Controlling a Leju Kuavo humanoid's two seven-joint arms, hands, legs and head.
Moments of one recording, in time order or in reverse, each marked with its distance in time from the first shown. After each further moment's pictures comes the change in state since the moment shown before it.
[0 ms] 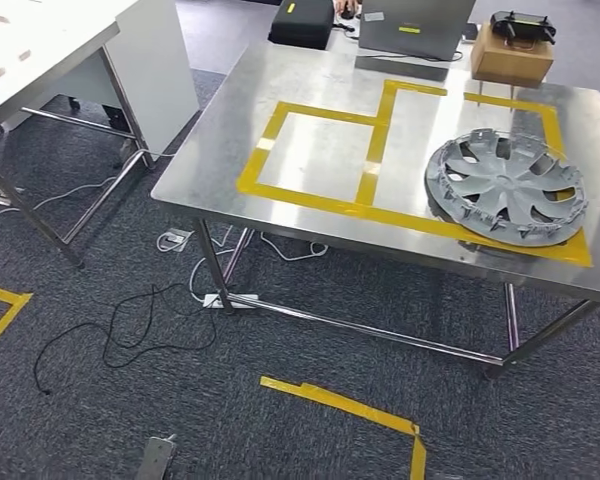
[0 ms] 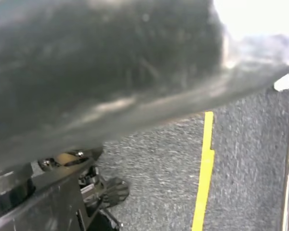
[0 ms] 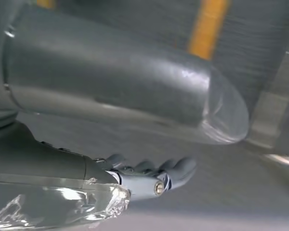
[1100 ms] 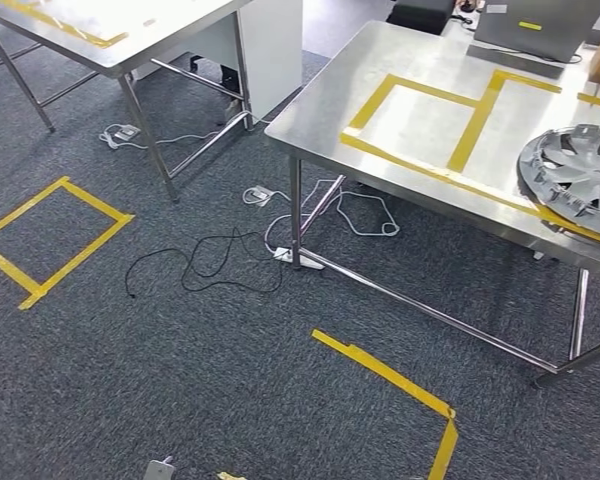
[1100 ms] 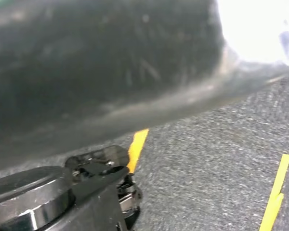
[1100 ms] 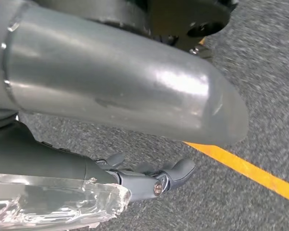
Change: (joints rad) left arm 0.057 0.002 0.026 0.002 -0.066 0.051 -0.028; right arm -0.200 -0.034 -0.191 0.460 0.130 0.131 0.146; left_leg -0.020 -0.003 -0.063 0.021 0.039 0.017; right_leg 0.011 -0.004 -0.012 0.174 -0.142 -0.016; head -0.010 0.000
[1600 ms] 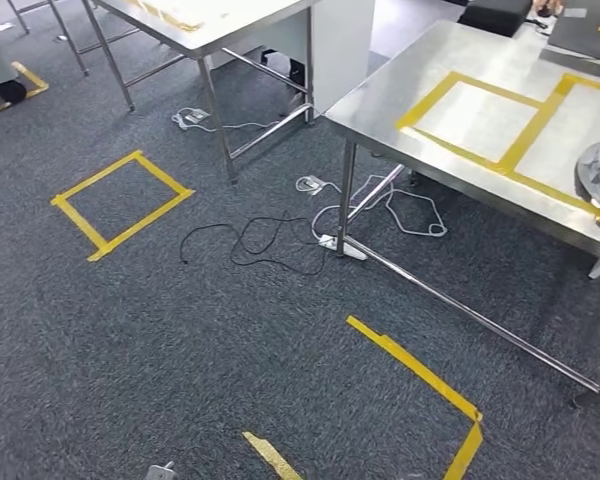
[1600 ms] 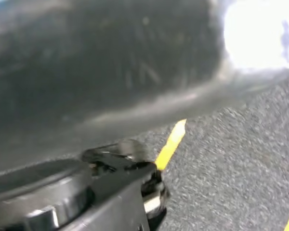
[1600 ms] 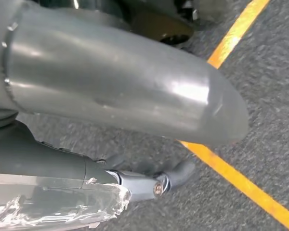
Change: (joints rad) left arm 0.008 -0.003 0.001 0.000 0.000 0.001 0.000; right arm -0.008 -0.001 -0.001 0.009 0.000 0.001 0.000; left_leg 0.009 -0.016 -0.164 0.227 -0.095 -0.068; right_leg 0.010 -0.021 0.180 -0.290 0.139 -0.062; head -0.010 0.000
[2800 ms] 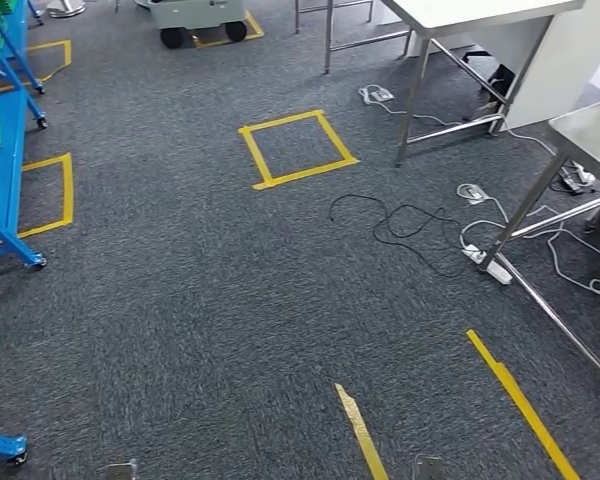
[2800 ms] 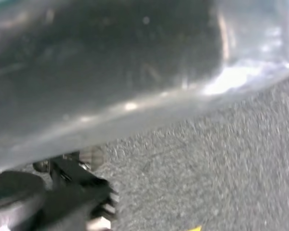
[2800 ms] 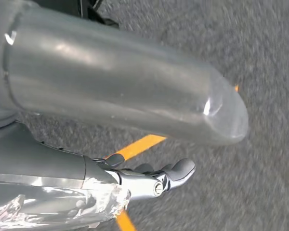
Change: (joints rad) left arm 0.018 -0.014 -0.031 -0.114 0.315 -0.024 -0.017; right arm -0.037 -0.033 -0.083 -0.024 -0.090 0.178 -0.367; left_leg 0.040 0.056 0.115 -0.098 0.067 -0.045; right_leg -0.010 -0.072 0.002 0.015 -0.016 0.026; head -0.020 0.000
